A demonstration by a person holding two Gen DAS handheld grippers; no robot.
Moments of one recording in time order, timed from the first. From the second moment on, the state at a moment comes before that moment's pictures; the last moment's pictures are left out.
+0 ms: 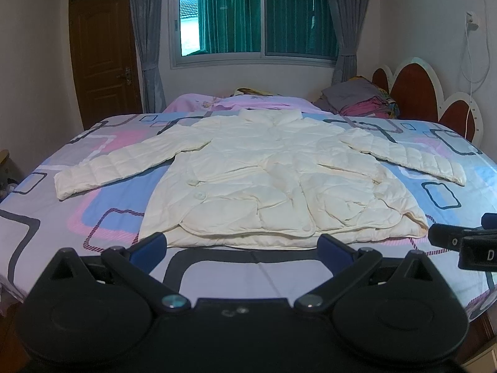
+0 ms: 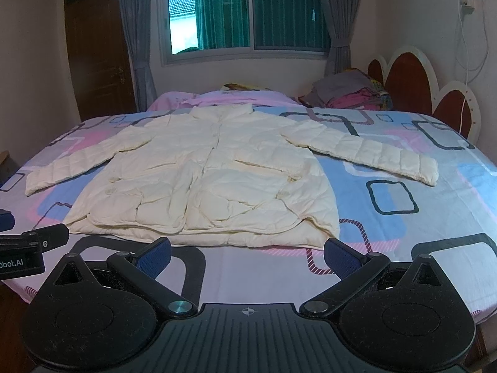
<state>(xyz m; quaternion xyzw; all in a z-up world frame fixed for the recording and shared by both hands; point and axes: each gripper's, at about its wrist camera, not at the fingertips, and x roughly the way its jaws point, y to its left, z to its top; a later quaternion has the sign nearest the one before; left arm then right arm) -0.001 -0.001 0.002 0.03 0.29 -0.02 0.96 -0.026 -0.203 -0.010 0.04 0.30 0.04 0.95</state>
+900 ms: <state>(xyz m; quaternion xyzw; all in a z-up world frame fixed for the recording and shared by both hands) -0.006 0.001 0.002 0.02 0.29 -0.02 0.96 -0.028 -0.203 -0.008 0.04 0.30 0.04 0.95</state>
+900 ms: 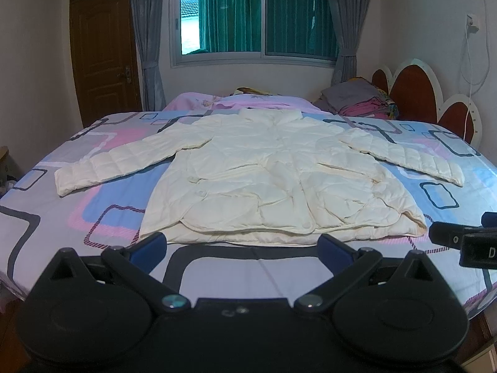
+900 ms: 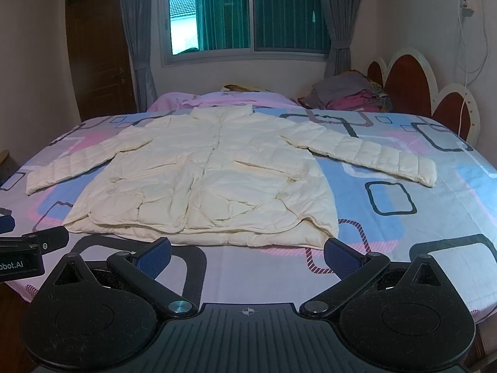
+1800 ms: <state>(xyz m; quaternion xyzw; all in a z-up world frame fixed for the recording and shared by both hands) -0.010 0.005 -0.002 0.02 0.30 -0.02 0.96 -0.031 -0.201 -0.008 0.04 0.30 0.04 0.95</state>
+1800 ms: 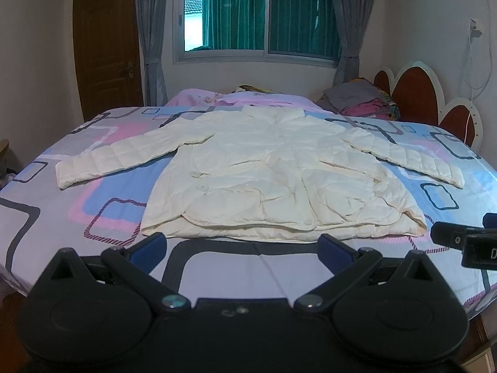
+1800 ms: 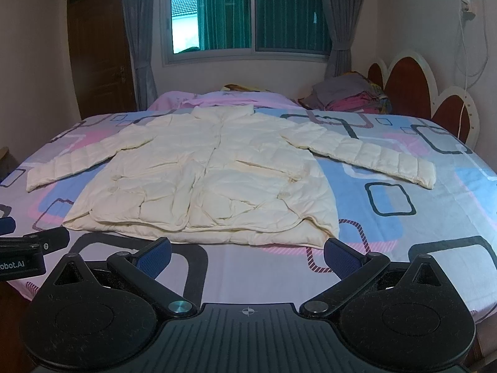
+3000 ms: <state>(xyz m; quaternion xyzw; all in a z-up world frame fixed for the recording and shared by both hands) 0.099 0.016 0.006 0.03 0.28 -0.04 0.96 0.062 -0.221 0.003 0.06 0.28 -0.04 0.96</state>
